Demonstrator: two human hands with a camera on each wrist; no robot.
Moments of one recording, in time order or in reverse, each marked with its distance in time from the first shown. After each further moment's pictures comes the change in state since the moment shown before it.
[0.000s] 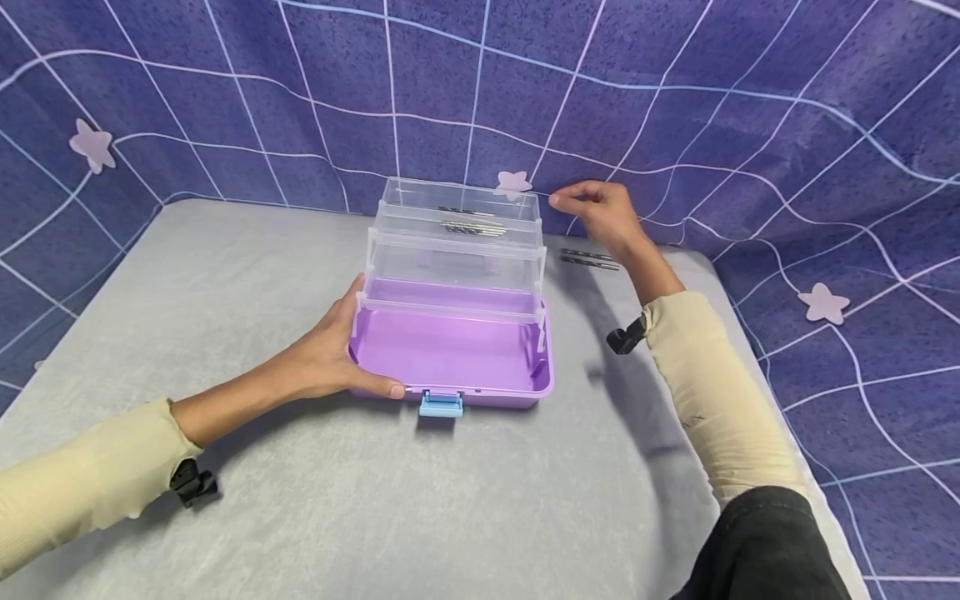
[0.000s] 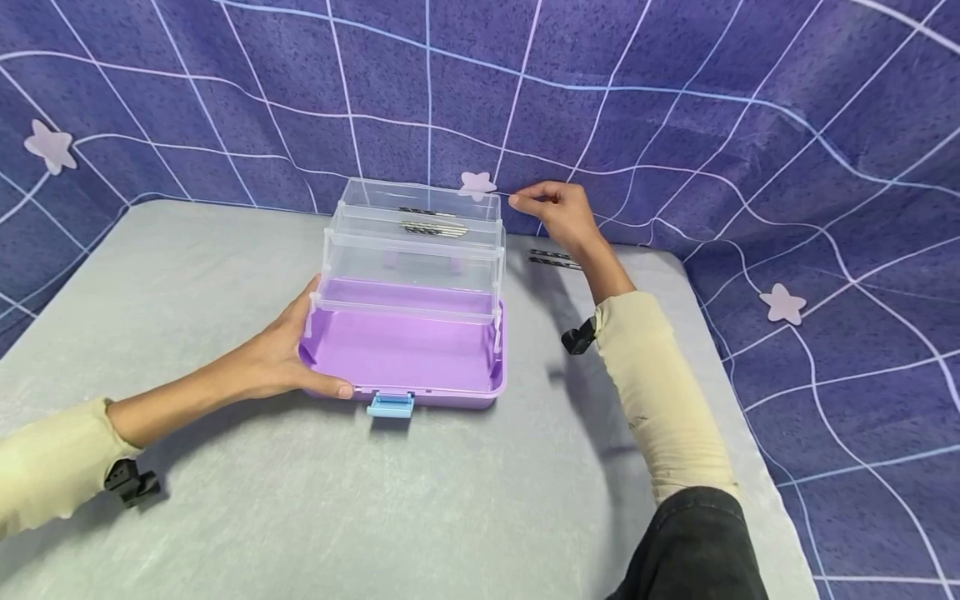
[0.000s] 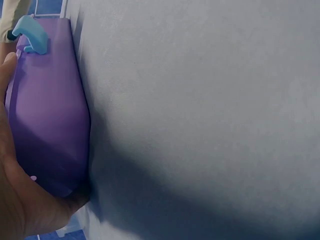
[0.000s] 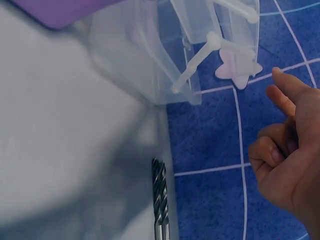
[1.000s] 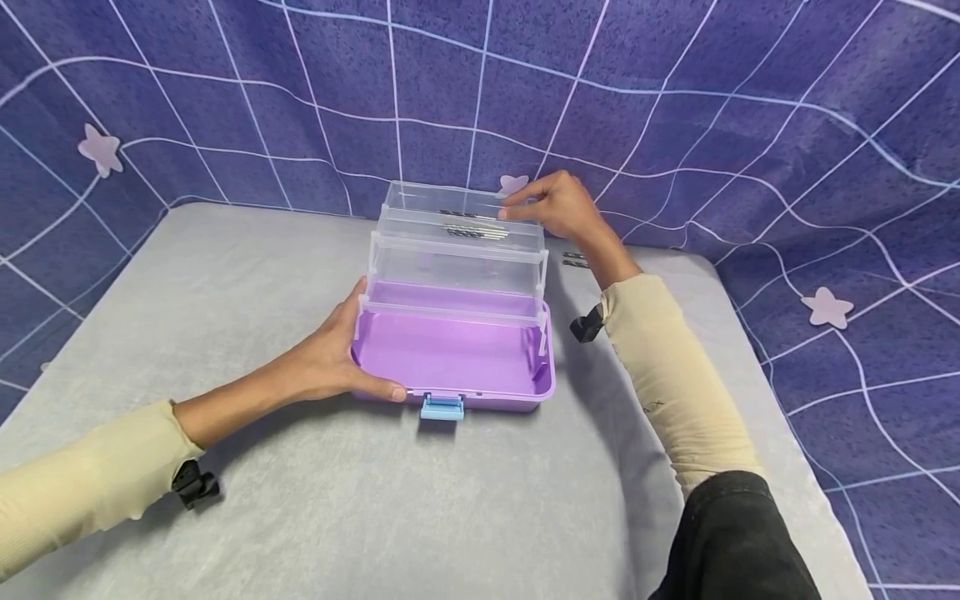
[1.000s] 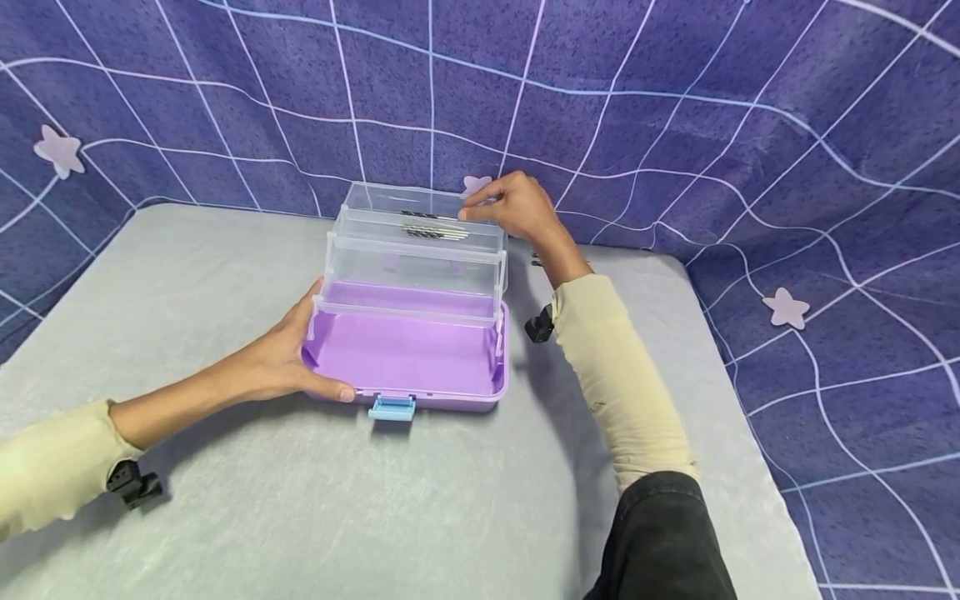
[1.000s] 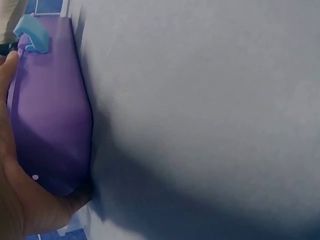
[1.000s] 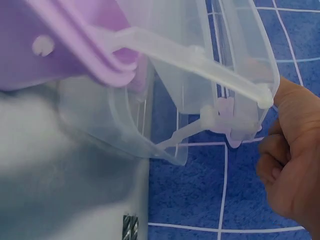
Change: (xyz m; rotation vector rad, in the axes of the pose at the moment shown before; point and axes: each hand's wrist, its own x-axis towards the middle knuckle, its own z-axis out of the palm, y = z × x) left_hand 0.000 0.002 0.000 -0.028 0.002 0.035; right_hand 0.017 -0.040 0.048 -0.388 -0.149 -0.141
